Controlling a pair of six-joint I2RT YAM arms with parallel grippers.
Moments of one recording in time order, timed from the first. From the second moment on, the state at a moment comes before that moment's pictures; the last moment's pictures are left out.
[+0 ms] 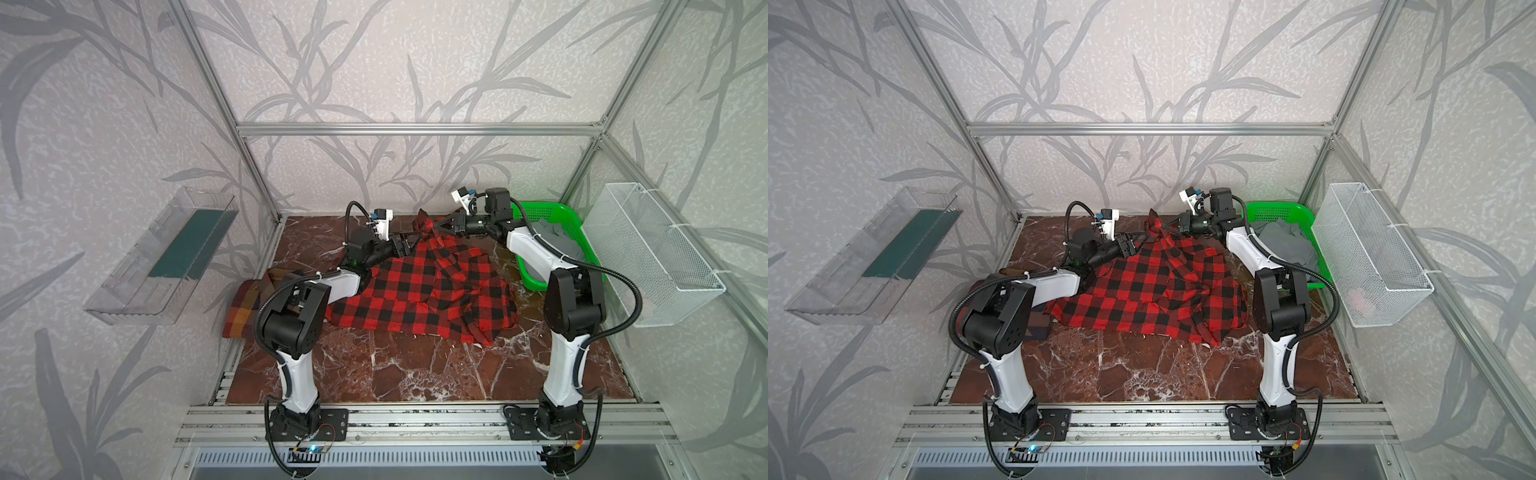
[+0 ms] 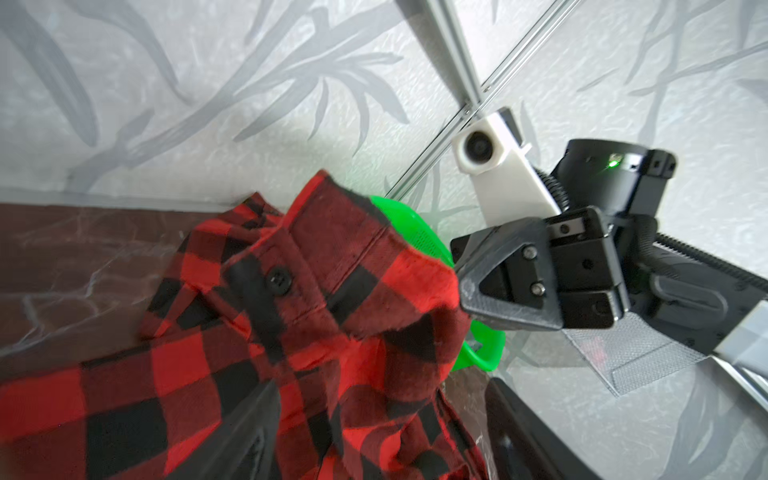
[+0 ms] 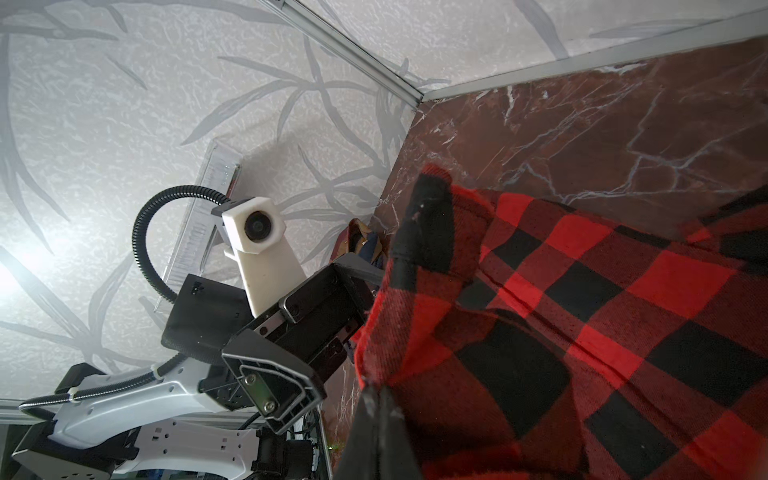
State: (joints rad) left arm -0.34 1.91 1.08 0.86 0.60 -0.71; right arm 0.23 2.04 1.69 -0.16 -1.06 0.57
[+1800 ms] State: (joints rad) left arm -0.34 2.06 1.13 1.13 0.46 -0.96; right arm 0.24 2.02 1.64 0.07 -1.17 0.76
